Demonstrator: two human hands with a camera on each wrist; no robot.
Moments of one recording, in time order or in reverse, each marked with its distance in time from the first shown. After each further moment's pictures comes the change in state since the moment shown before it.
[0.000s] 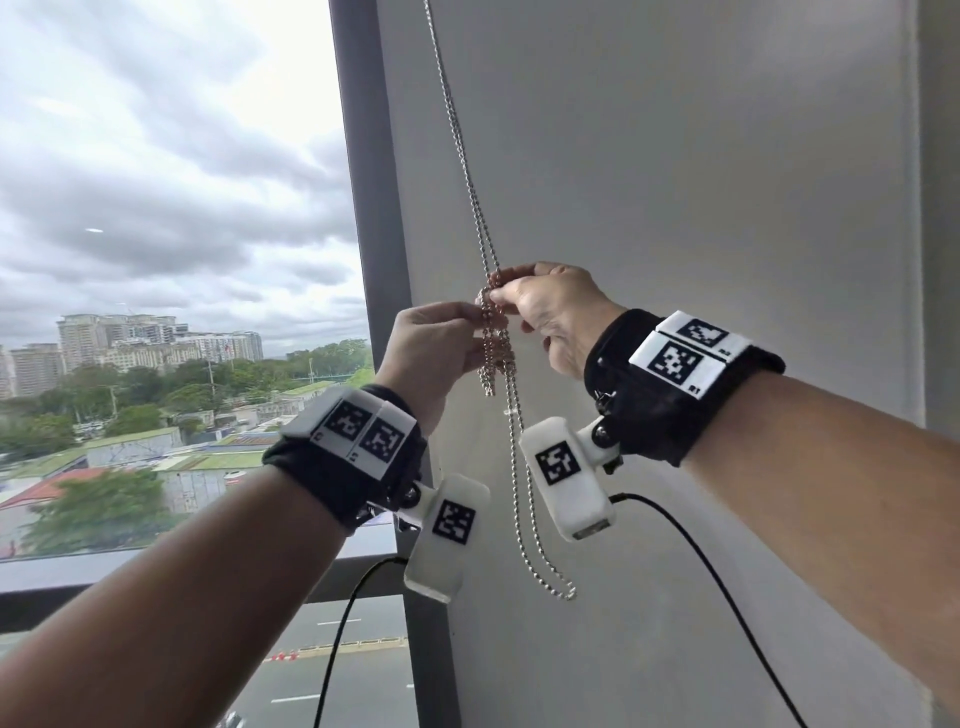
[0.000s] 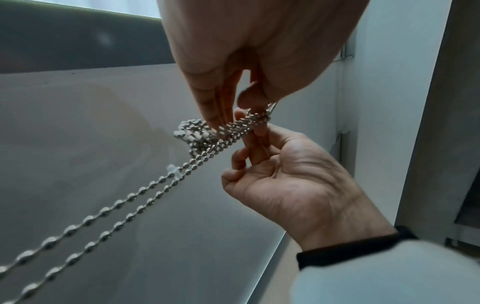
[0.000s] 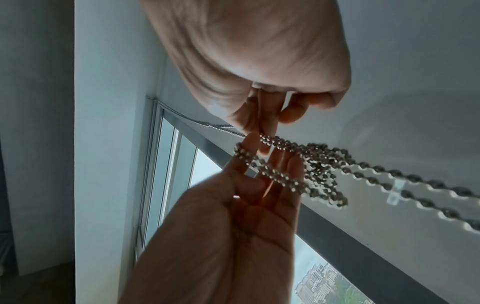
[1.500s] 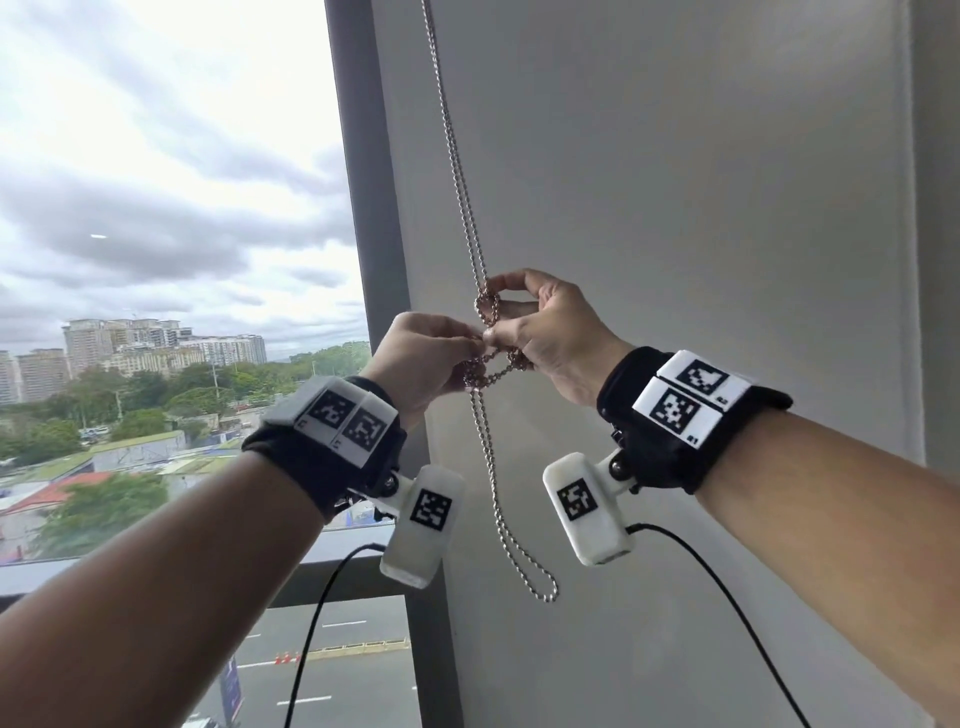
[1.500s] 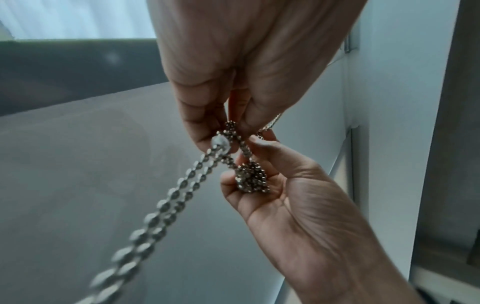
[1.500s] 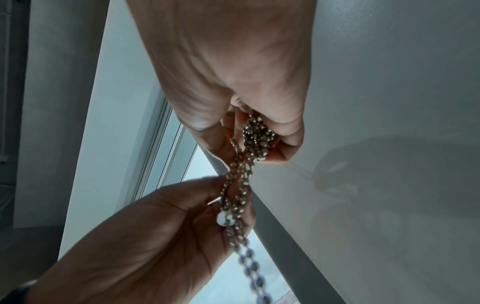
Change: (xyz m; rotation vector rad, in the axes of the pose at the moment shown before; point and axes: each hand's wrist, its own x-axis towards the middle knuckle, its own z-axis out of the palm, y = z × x) left_hand 0.004 0.003 -0.012 0.266 -0.033 -0.076; right_hand -0.002 0.027 -0.017 -0.045 -0.230 -0.196
